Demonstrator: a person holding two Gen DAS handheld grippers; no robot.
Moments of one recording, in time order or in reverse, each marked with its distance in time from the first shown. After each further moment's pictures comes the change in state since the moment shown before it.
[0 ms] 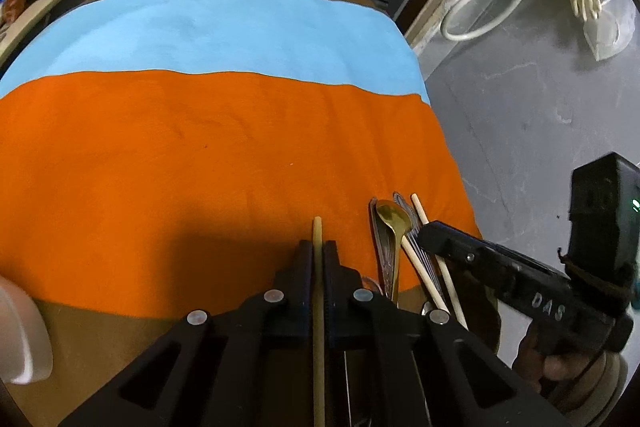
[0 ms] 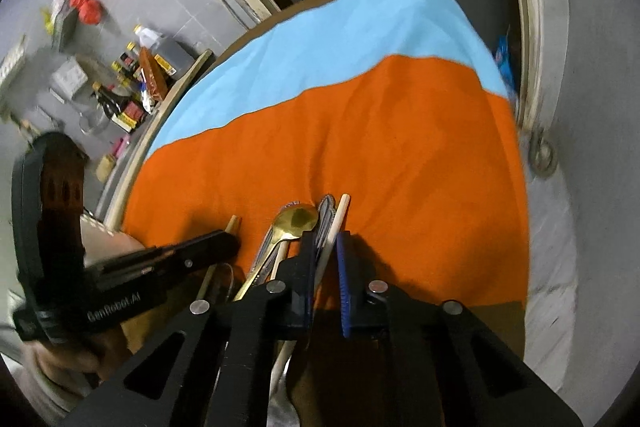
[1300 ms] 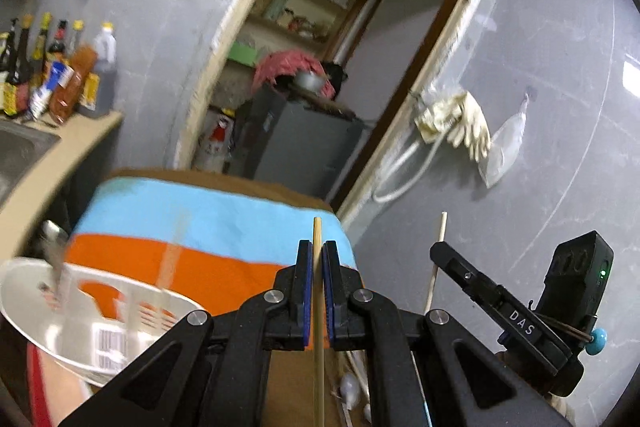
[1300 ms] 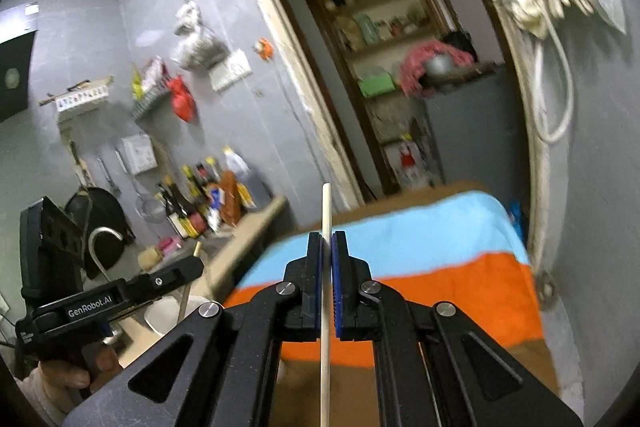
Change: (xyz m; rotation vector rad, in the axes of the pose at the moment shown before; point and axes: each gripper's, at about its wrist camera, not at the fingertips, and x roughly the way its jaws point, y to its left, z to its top) left arm -0.250 0.077 -0.012 0.032 -0.576 -0.195; right arm -0.154 0.201 -0.029 -0.208 -0.649 0.024
